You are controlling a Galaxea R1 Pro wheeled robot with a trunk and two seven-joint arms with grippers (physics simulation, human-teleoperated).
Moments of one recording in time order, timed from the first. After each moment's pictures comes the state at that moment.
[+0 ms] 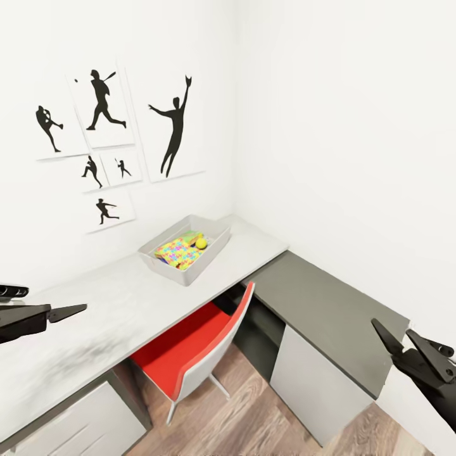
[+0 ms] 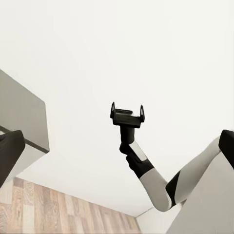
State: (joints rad) left arm -0.32 0.77 0.15 -1.42 0.94 1.02 -1.44; right arm -0.01 -0.16 -0.53 -1.59 -1.07 0.71 1.20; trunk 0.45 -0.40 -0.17
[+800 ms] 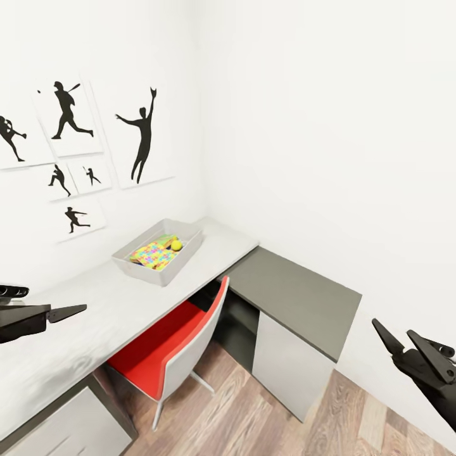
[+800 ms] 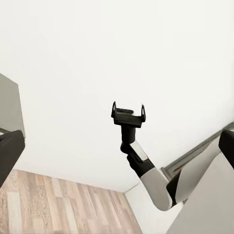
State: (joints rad) left arm -0.32 0.77 0.15 -1.41 0.94 1.02 -1.44; right arm -0.01 -0.16 -0.53 -1.58 -1.07 0.71 1.20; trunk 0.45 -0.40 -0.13
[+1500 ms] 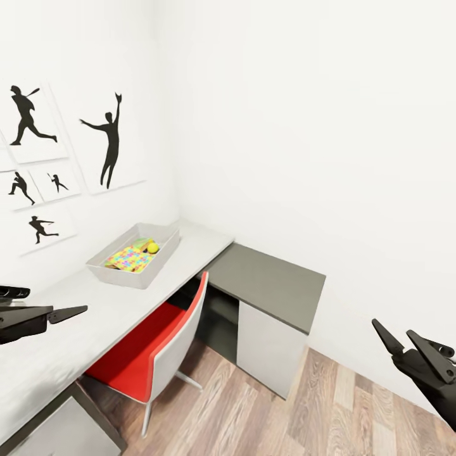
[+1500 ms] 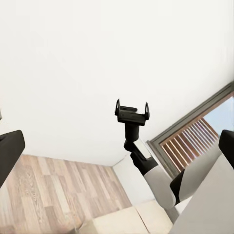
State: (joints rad) left arm -0.32 0.77 0.15 -1.41 0.92 1.02 -1.44; right arm -0.01 -0.16 -0.53 -1.58 -1.07 0.71 1.20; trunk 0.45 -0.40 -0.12
